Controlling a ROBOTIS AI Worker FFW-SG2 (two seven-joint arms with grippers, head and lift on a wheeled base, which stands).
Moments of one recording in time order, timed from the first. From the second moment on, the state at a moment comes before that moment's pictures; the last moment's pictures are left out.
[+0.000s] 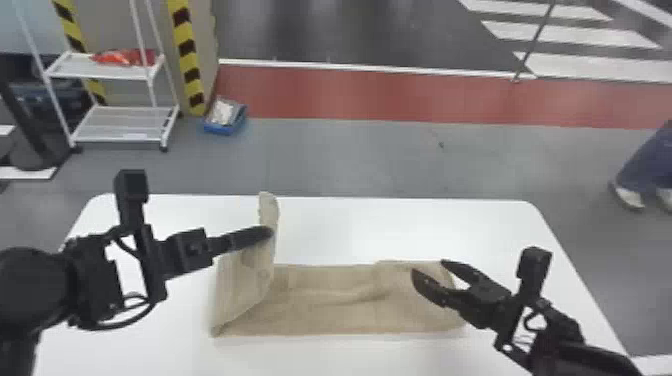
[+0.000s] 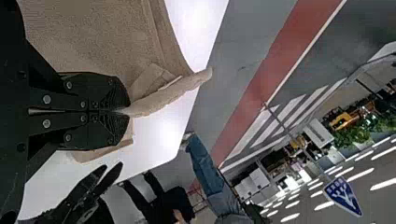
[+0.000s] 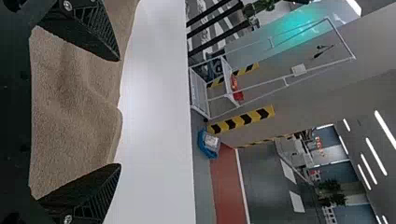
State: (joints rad) left arm -0.11 0.06 0.16 -1.75 0.63 1.24 -0.41; right arm 0.03 -0.04 -0.37 -1.39 -0.02 0.27 0.88
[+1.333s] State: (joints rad) left arm -0.02 0.00 -0.18 -1.57 0.64 0.77 -0.31; right arm 0.05 -0.08 -0.49 -1.34 -0.08 0.20 0.90
